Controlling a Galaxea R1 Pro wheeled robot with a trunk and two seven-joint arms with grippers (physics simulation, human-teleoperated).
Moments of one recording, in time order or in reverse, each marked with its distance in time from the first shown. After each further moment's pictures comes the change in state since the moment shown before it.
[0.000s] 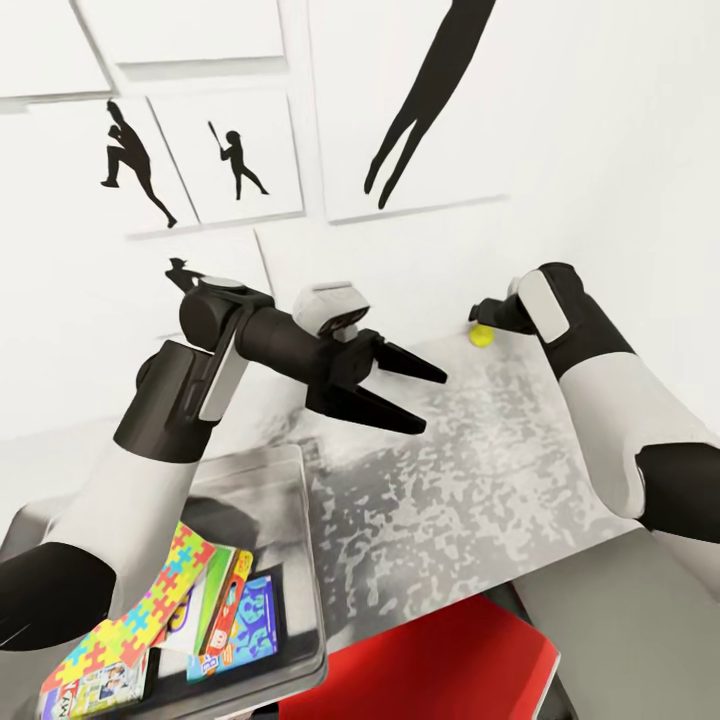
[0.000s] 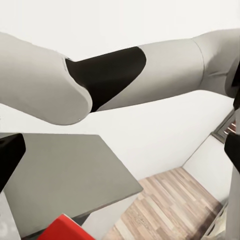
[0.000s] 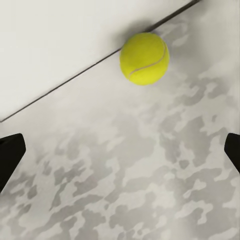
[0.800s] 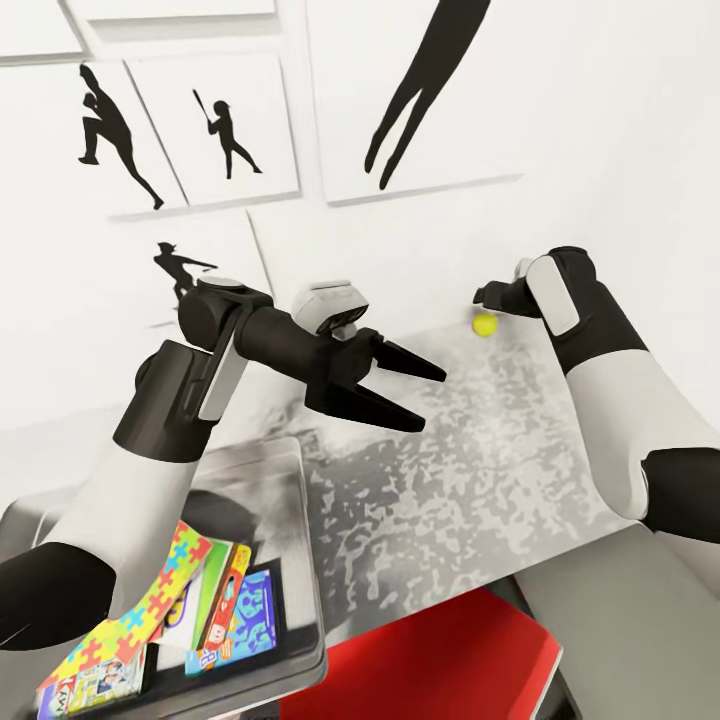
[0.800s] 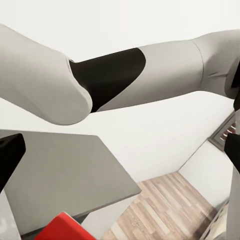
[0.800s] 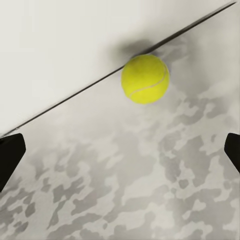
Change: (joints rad) left arm 0.000 0.000 0.005 0.000 -0.001 0.000 0.000; right arm 0.003 -0.011 0.005 -0.108 0.008 0.013 -0.001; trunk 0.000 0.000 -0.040
